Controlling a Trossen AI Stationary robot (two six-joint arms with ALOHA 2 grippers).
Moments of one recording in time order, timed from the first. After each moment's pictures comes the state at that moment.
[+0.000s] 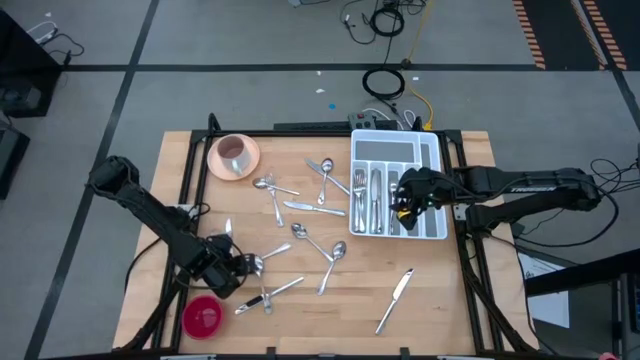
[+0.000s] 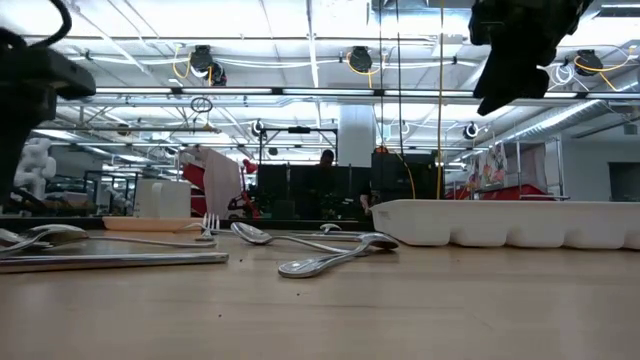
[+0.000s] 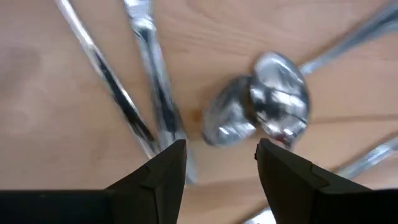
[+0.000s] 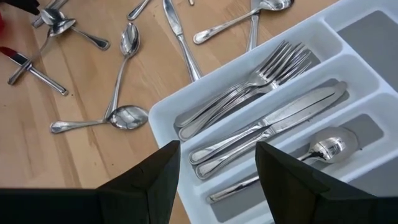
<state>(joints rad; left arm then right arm) -0.73 1.35 0.70 -0.76 -0.18 -2.33 -0.02 0.96 0.86 -0.77 0.15 0.55</state>
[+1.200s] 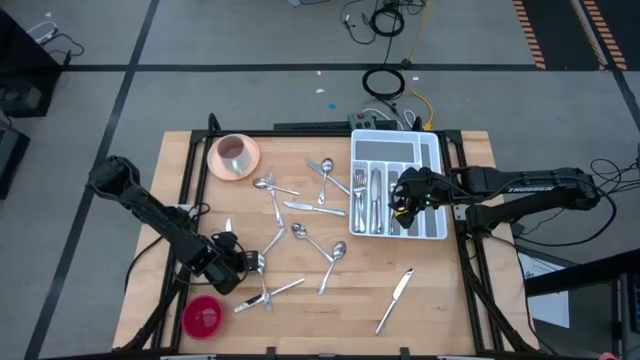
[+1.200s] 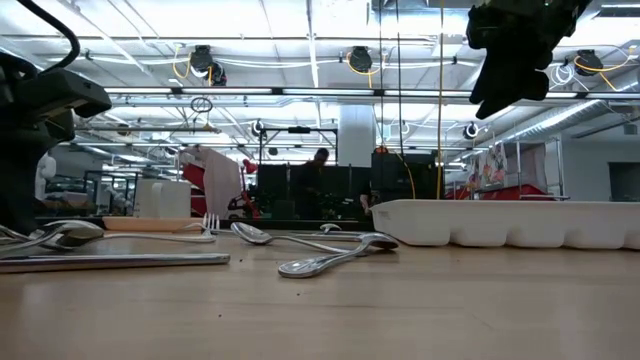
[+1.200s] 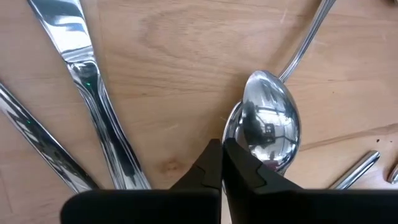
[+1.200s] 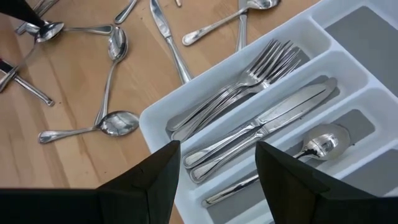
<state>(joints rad) -0.72 1.34 0.56 -0.53 -0.31 -2.25 -0.02 0.98 0.86 -0.77 0.19 0.59</state>
